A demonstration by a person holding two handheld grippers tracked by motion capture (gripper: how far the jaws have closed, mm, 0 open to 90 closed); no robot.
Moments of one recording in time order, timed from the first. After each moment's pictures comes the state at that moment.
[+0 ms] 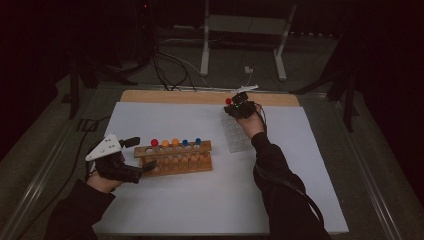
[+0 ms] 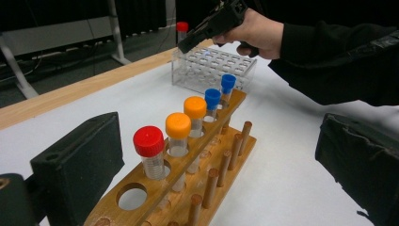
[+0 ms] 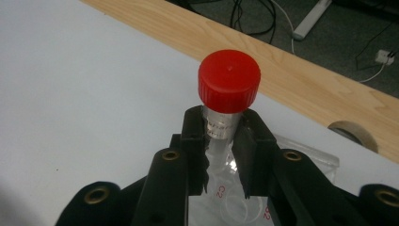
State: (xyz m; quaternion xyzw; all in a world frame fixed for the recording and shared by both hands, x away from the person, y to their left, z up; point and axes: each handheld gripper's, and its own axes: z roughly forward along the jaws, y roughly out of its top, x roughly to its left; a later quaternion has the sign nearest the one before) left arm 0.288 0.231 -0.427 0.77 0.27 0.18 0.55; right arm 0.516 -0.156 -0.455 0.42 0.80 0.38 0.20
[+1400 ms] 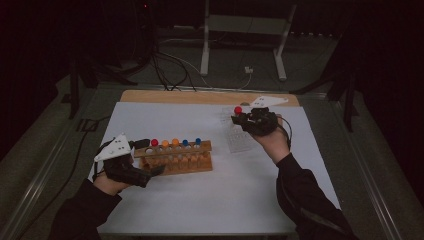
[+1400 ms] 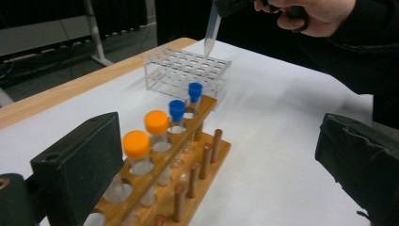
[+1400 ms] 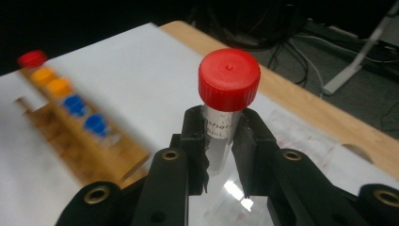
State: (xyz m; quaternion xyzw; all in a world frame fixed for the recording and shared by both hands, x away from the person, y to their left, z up) left arm 0.280 0.205 -0.417 0.78 0.24 0.16 0.55; right arm 0.386 -0.187 -0.384 0.31 0.81 0.46 0.20
